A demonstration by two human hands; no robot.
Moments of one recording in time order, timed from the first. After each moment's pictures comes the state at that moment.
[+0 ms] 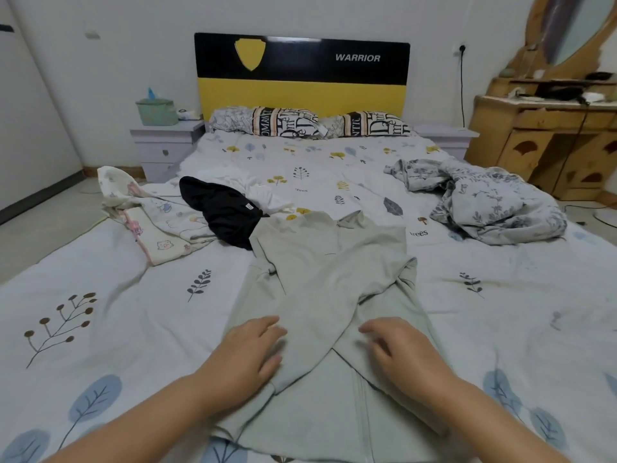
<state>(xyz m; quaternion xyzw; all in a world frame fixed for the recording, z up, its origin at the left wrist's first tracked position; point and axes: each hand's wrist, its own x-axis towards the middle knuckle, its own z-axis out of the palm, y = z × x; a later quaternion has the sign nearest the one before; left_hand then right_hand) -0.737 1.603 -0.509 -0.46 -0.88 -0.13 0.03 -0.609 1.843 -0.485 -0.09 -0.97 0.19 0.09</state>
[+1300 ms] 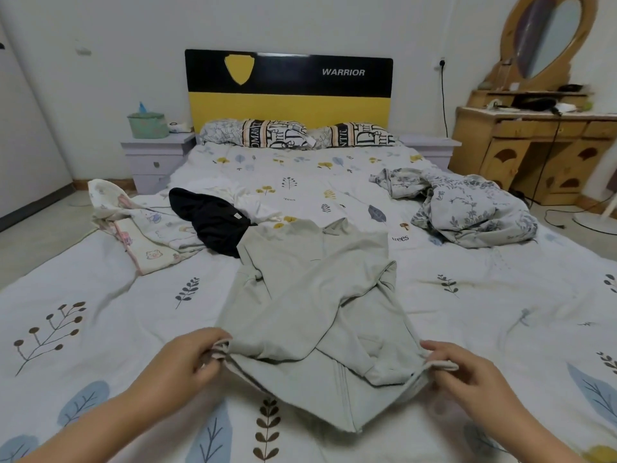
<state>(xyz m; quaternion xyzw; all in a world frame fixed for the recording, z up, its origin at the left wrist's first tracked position) -0.719 1.556 -0.474 -0.36 -0.87 -0.33 -0.02 -0.520 1.907 -0.499 -0.16 -0.83 0.50 0.18</state>
